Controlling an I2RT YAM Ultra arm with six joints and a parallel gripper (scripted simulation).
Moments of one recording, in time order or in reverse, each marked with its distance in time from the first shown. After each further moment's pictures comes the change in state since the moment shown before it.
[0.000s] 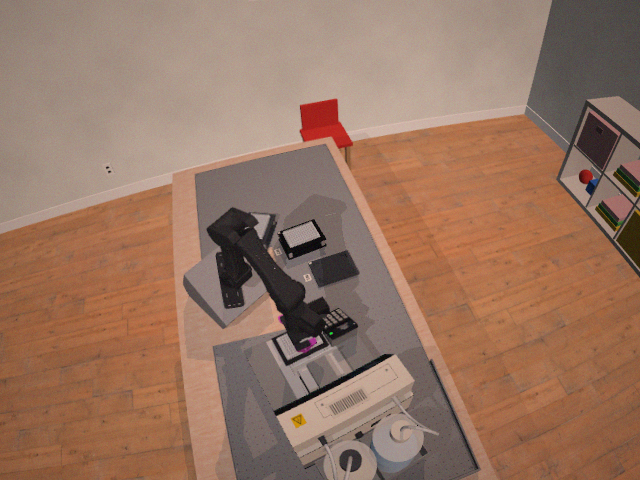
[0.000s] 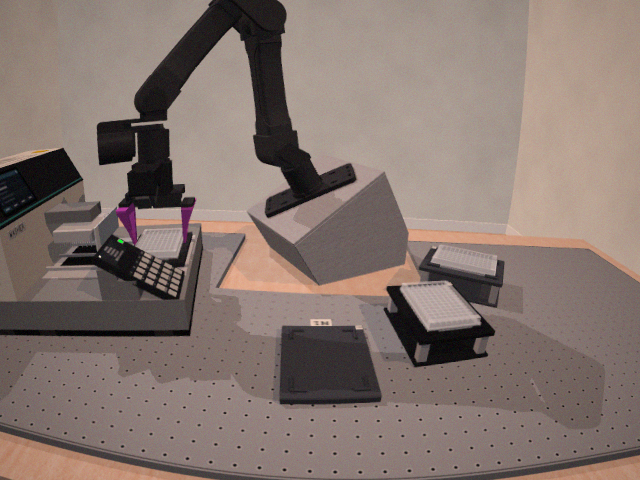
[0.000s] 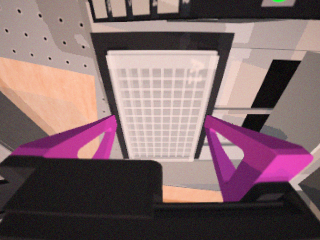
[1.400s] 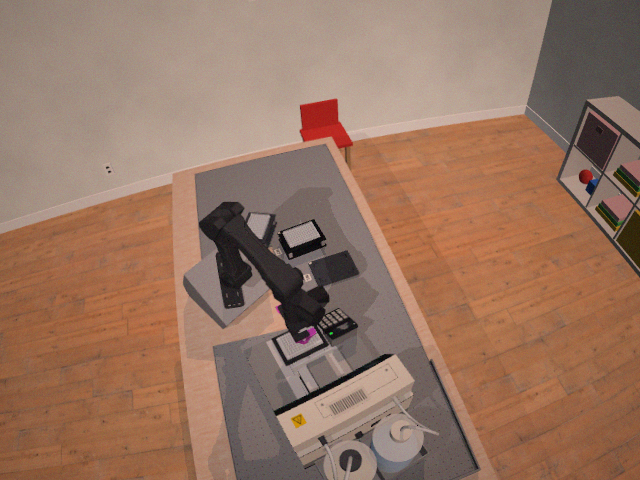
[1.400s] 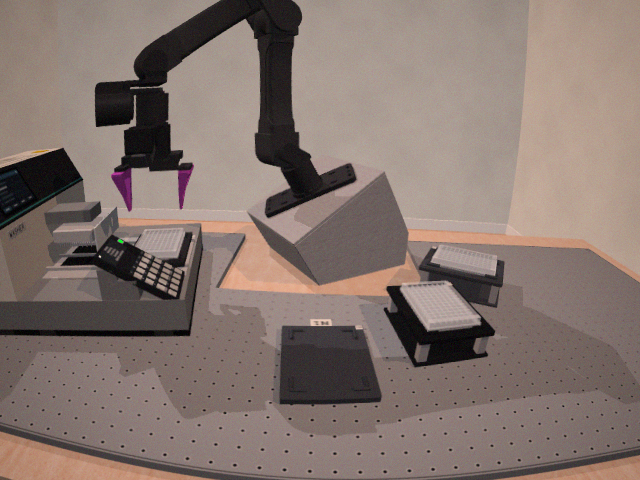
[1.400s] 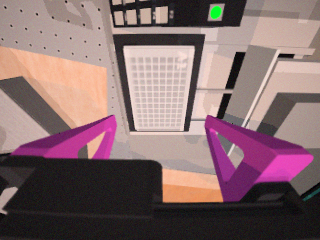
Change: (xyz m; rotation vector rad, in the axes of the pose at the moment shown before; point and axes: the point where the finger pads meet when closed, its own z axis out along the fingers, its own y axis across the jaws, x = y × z) arm -0.001 -0.003 -0.063 0.008 -0.008 0.000
